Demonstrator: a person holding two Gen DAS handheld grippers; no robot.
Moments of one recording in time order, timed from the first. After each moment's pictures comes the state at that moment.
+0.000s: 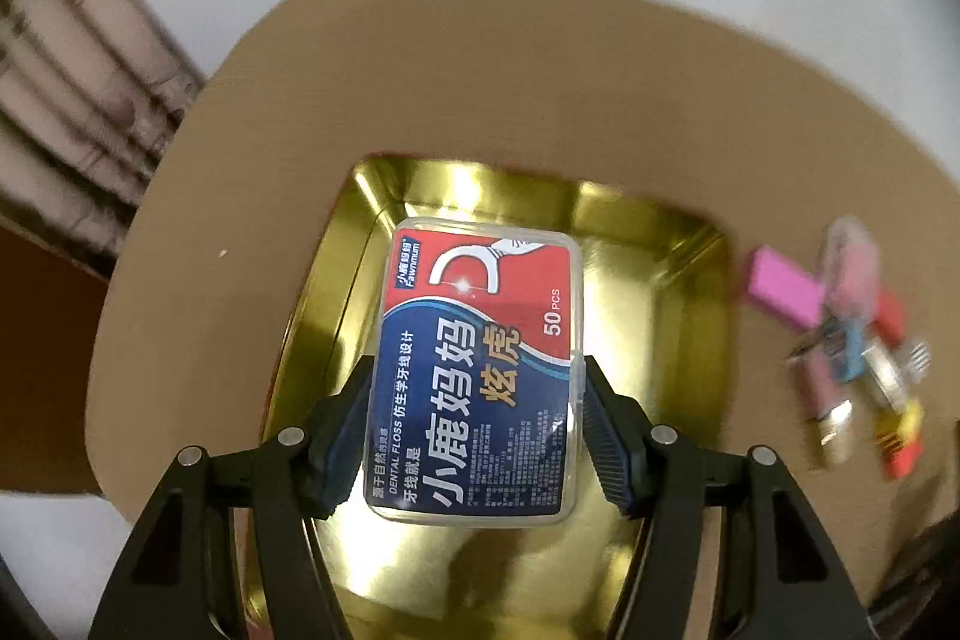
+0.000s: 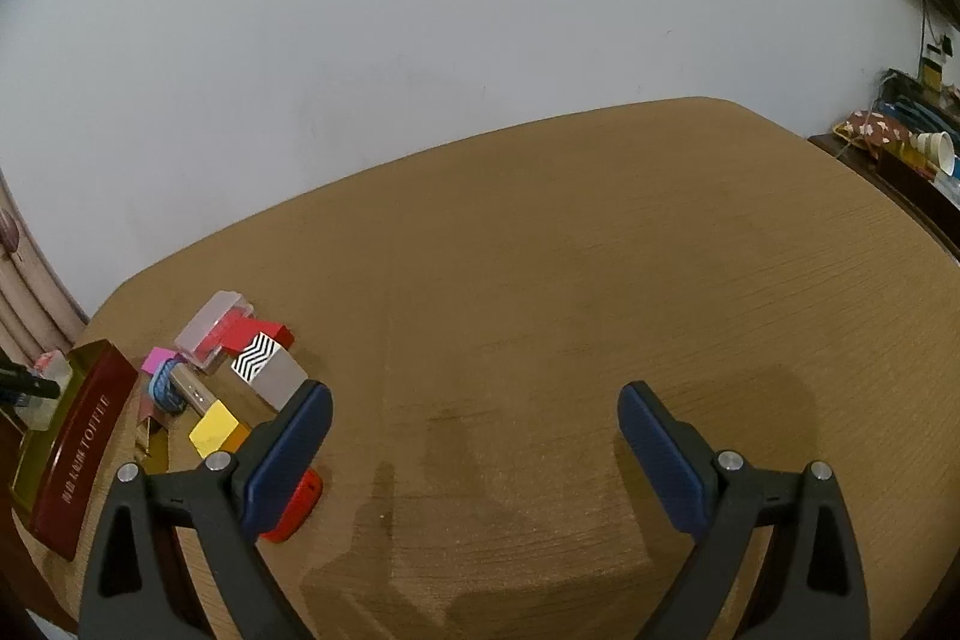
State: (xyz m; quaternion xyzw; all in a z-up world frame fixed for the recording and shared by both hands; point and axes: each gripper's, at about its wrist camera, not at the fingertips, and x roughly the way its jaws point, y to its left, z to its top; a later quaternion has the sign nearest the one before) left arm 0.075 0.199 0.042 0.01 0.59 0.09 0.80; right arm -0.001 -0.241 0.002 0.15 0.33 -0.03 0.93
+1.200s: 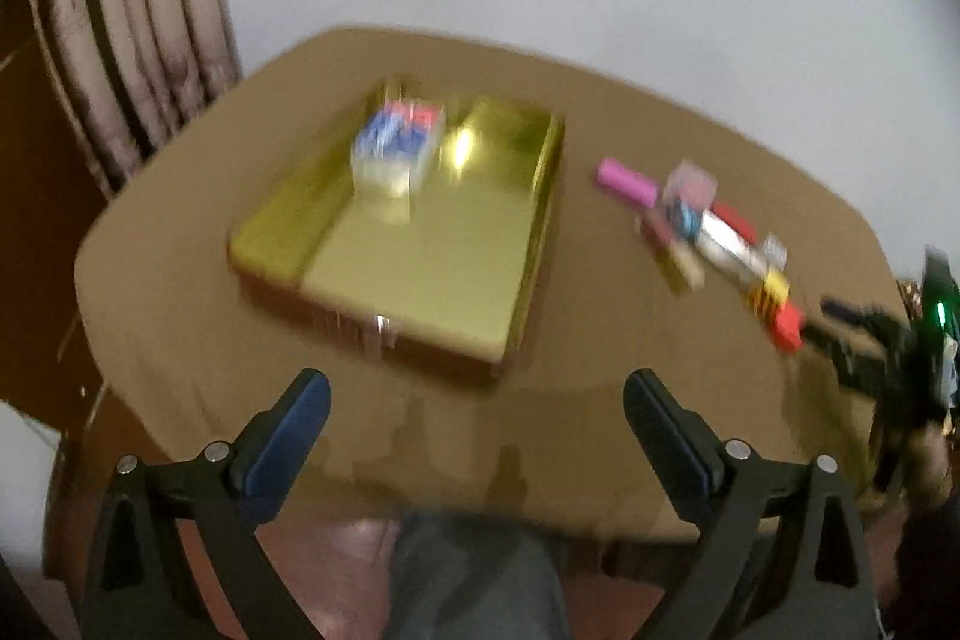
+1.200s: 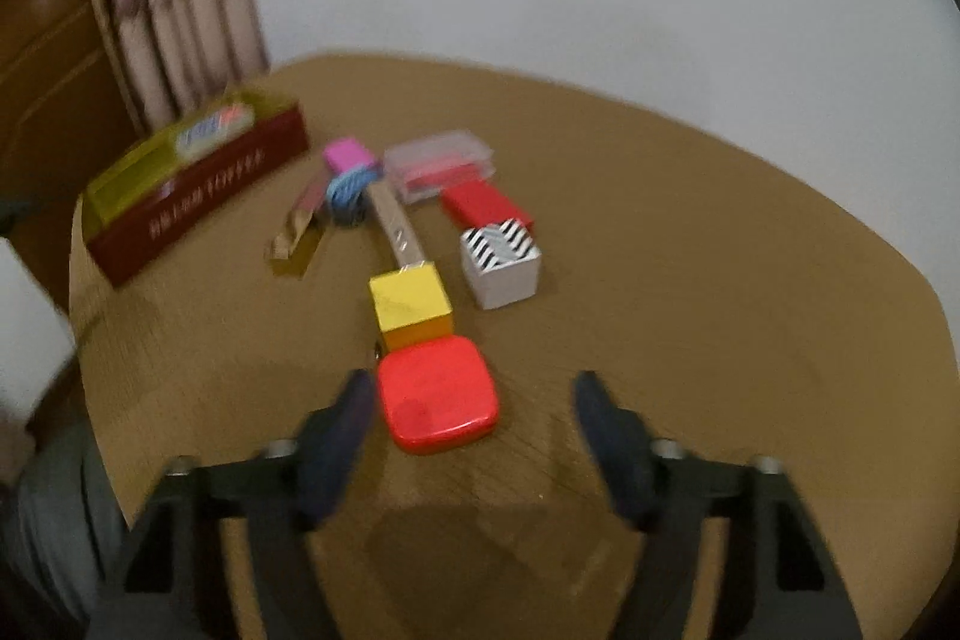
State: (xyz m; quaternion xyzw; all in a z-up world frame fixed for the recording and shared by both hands) left arm -0.142 0.138 0.084 -0.09 0.47 0.05 0.88; right arm 0.034 -0.150 0.002 -0.12 0.40 0.26 0.87
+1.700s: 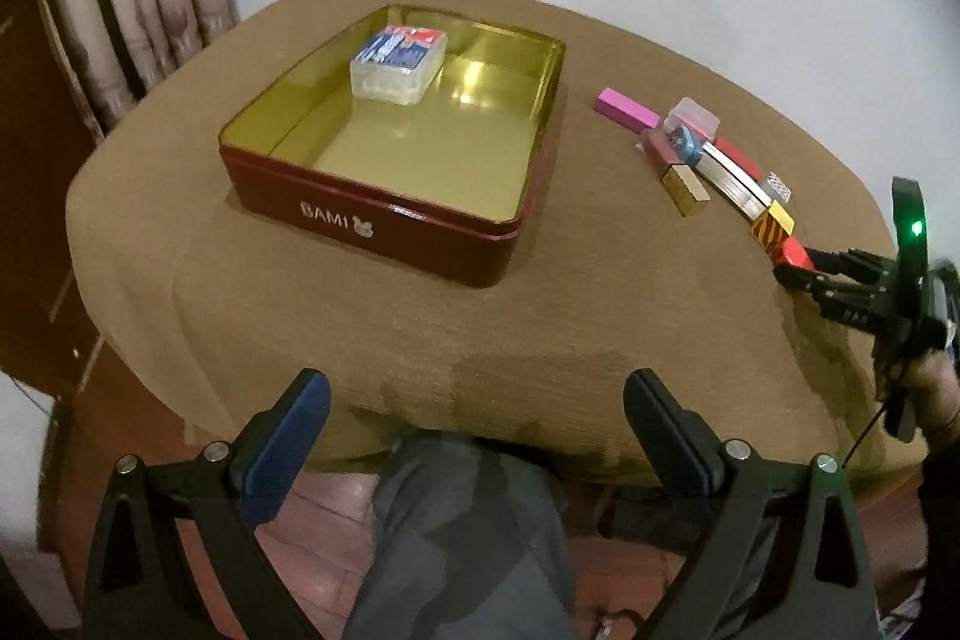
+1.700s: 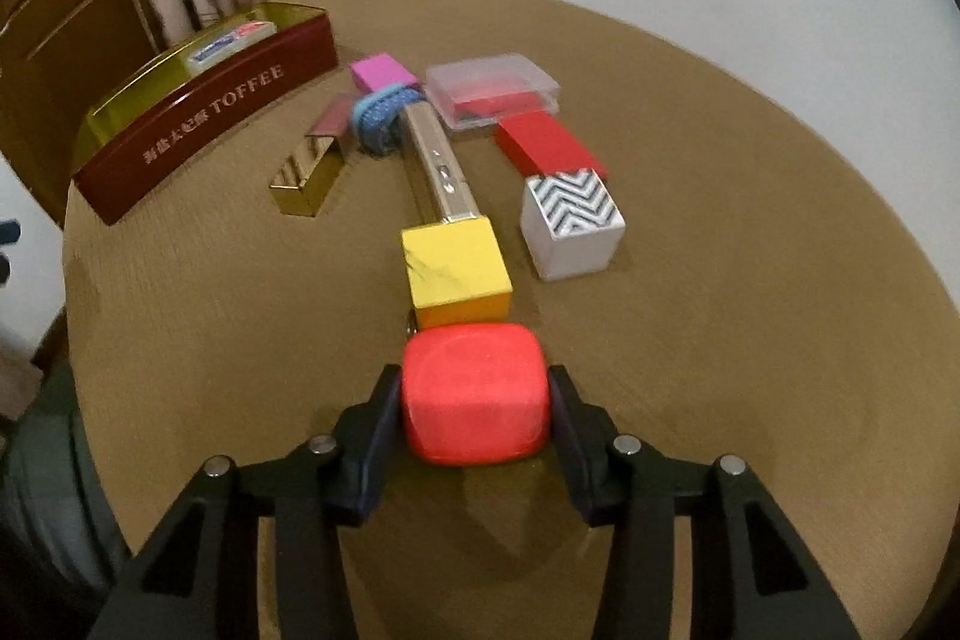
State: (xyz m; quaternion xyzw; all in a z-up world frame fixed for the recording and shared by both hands) left arm -0.163 0.113 0.066 -0.11 0.49 0.07 0.86; right arm 0.054 -0.126 -0.017 -0.15 0.47 0.29 0.82
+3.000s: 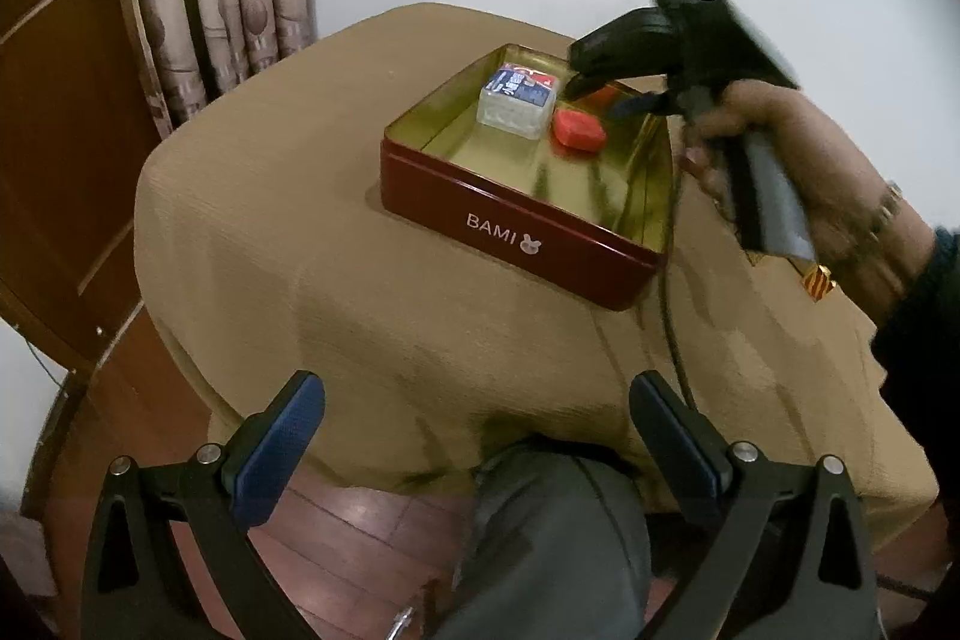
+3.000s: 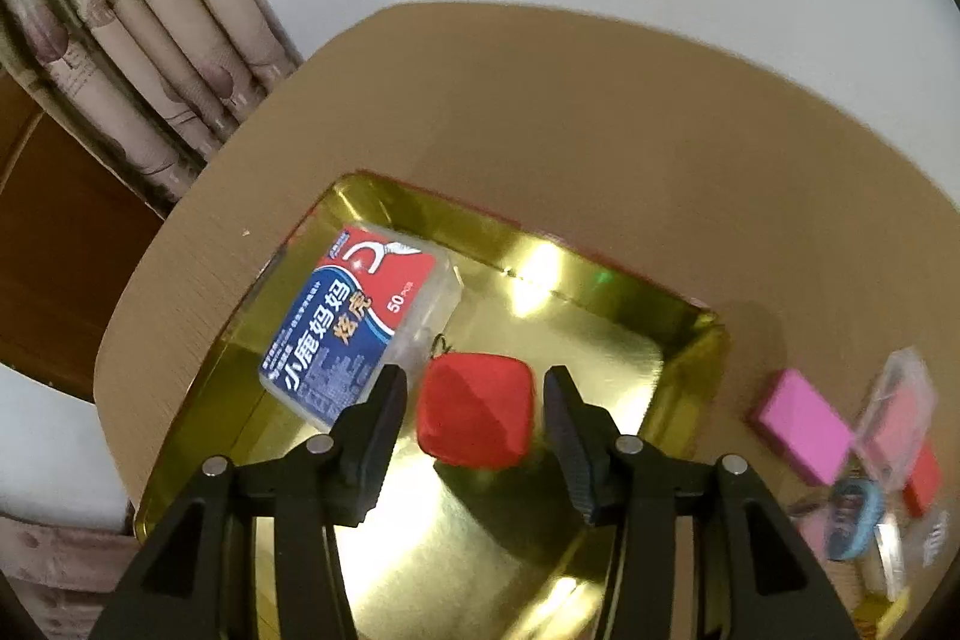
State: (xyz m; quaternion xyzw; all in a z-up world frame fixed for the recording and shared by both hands) left arm -0.202 0.180 0.066 -0.15 0.44 0.13 0.88; right arm 0.148 0.180 0.033 -0.05 0.51 0.26 0.82
